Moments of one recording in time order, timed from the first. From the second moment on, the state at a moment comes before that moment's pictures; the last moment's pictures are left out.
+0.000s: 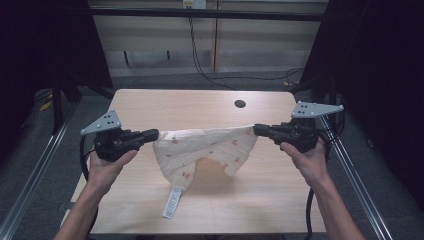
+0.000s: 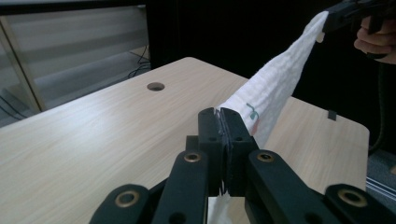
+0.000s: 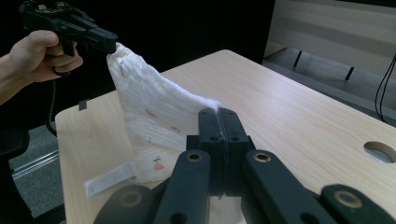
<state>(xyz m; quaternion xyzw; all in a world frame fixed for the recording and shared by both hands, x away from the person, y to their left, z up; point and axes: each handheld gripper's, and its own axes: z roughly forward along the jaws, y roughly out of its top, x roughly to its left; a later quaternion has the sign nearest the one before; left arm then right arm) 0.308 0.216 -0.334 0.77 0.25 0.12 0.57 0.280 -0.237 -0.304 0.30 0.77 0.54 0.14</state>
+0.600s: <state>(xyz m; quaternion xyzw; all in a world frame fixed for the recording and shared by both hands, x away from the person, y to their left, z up) 0.286 0.205 -0.311 0.78 0.23 0.12 0.56 0.241 -0.245 -0.281 0.29 0.78 0.54 0.15</state>
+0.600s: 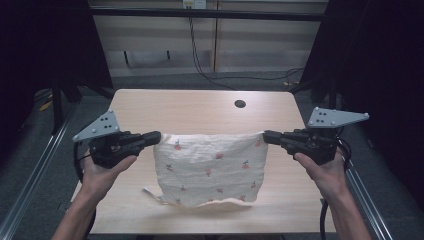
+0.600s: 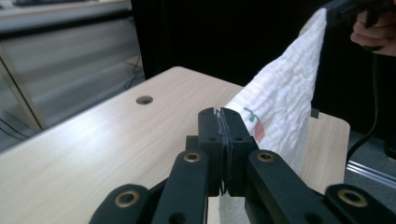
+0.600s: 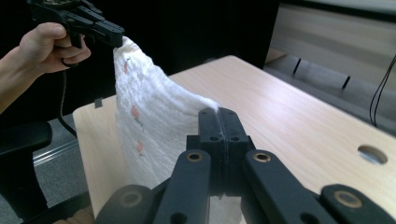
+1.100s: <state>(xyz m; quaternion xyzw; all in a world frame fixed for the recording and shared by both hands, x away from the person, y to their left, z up) 0.337 0.196 -0.369 0.78 0.29 0.09 0.54 0.288 -0.241 -0.339 0.34 0.78 0.52 0.12</state>
